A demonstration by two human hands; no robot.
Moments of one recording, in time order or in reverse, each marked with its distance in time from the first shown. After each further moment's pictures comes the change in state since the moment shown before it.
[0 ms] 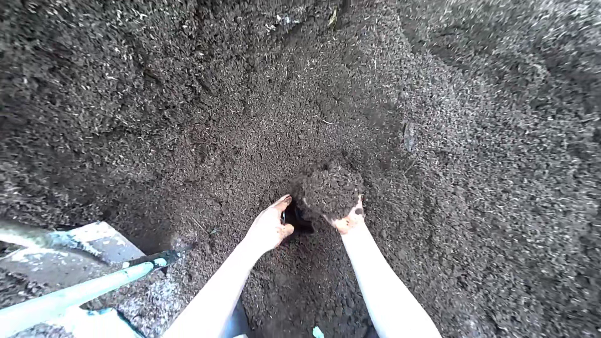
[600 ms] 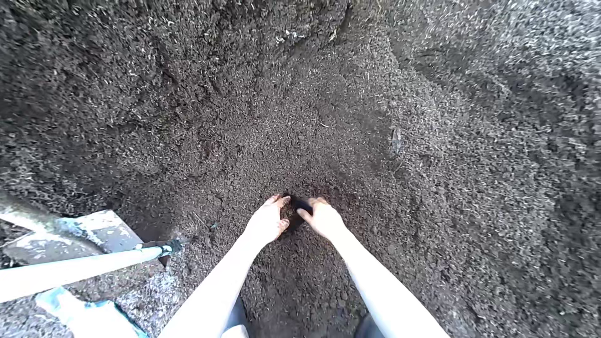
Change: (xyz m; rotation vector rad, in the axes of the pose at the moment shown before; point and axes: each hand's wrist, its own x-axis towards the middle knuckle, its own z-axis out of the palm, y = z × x) left_hand -0.008 -0.010 0.004 0.181 0.038 -0.027; right_hand -0.020 0.022 0.046 -2.209 0.029 0.058
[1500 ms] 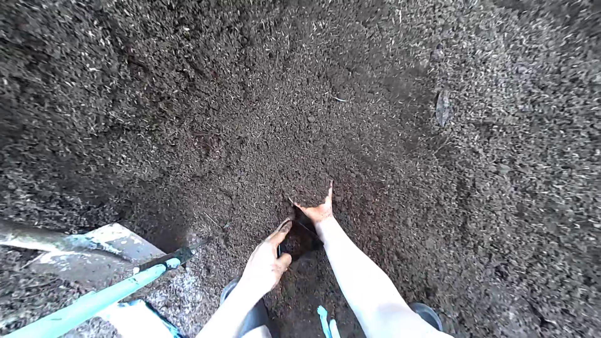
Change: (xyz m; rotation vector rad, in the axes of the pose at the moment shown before) left_hand -0.053 -0.031 0.029 -0.249 -0.066 -0.105; right_hand 0.112 0.025 0.121 2.382 0.031 0.322
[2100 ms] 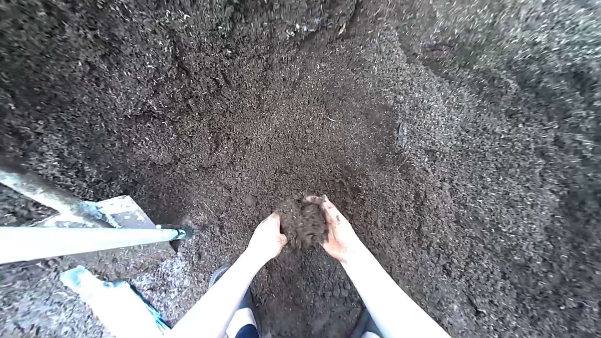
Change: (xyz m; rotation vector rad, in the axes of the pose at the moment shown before) left_hand -0.014 0.028 -0.001 0.080 0.066 -0.025; right_hand -0.206 -0.024 0.055 -0.901 -0.202 -0.079
